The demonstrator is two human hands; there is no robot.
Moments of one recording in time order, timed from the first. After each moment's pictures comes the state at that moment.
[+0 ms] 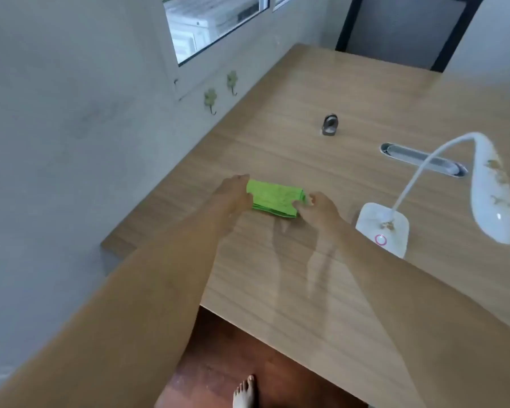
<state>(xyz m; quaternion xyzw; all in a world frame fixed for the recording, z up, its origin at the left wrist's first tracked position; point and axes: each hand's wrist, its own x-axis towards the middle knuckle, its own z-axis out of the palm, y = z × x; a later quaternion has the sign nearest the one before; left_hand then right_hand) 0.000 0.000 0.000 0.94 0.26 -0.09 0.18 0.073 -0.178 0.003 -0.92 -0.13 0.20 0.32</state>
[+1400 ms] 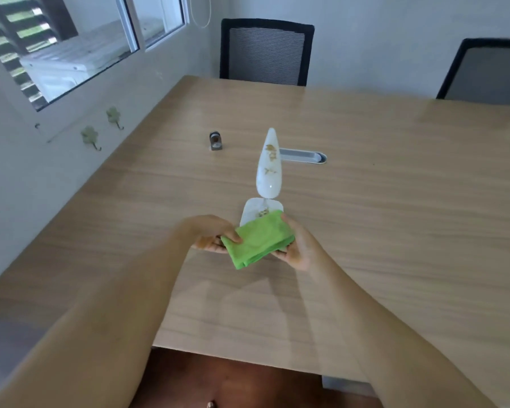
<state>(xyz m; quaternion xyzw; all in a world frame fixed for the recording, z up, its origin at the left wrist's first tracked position) 0.038 -0.184 0.026 0.67 0.26 -0.33 0.61 0.065 -0.393 0.015 -0.49 0.15 0.37 0.78</state>
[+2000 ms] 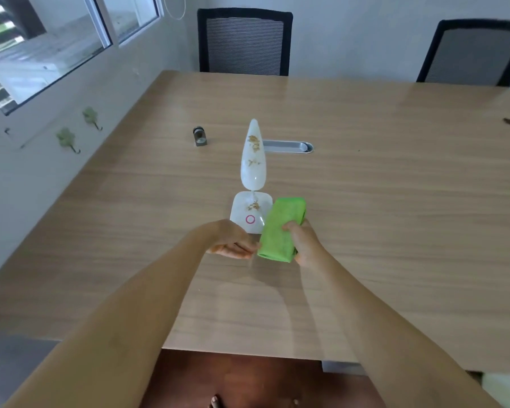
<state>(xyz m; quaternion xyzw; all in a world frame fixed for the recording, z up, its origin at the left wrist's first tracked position) 0.039 -0.232 0.017 0.71 0.21 -0.36 0.56 0.064 -0.410 0.000 -0.62 0.16 0.22 0.74</state>
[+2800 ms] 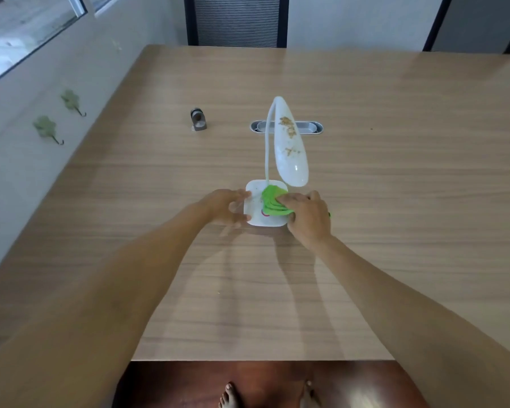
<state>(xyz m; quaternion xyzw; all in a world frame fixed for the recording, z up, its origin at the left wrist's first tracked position) 0.094 -0.164 -0.017 0.96 -0.04 -0.18 0.19 0.082 -0.379 -0.020 -0.97 -0.17 -0.05 0.18</state>
